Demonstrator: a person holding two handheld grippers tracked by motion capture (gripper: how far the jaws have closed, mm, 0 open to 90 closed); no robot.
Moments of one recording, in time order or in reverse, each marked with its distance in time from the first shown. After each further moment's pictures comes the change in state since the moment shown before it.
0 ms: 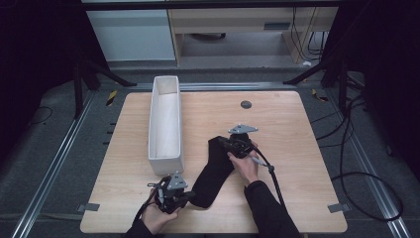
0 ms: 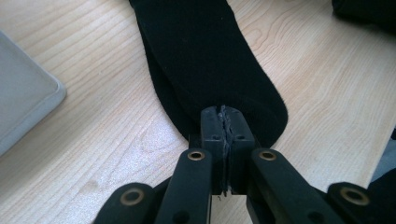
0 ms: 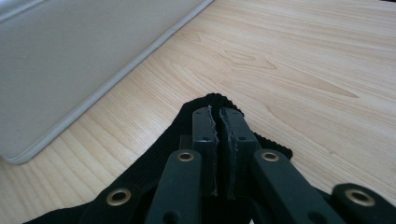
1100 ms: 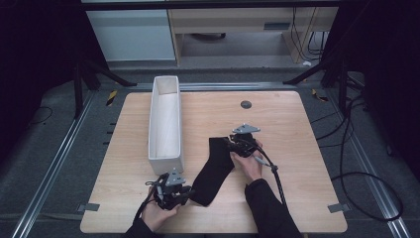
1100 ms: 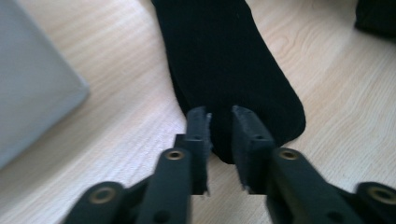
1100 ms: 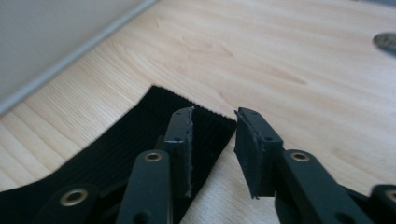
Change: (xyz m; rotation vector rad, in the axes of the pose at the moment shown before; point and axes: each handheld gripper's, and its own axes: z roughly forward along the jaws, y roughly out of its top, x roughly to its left) left arm 0.010 -0.001 0.001 -0.034 0.048 -0.051; right arm -0.017 -0.008 0.002 0.016 -0.113 -0.025
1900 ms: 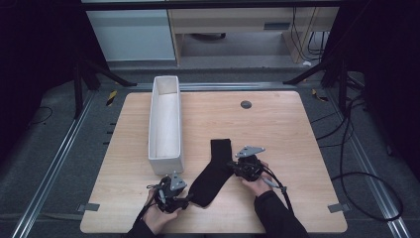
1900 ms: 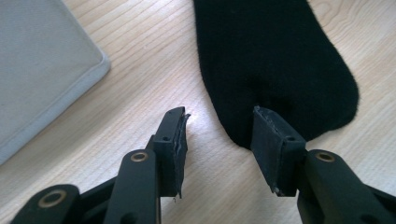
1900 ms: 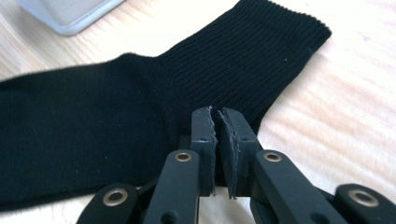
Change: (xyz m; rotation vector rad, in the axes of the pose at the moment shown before) left arm -0.004 -0.009 0.011 0.067 0.118 0.035; right arm 0.029 -0.044 -0.050 0.136 0.168 -0.074
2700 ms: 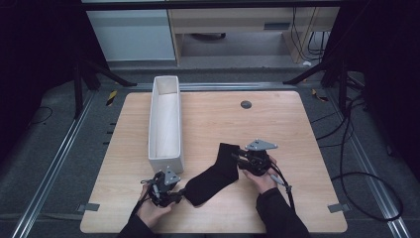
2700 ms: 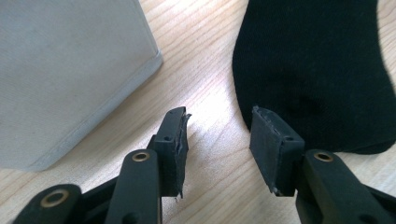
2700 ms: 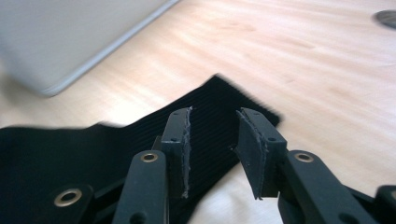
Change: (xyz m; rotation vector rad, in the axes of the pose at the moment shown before) left arm 0.023 -0.001 -0.005 -0.001 0.046 -0.007; right arm -0.017 0.012 -0.022 -0.147 -0.106 0.079
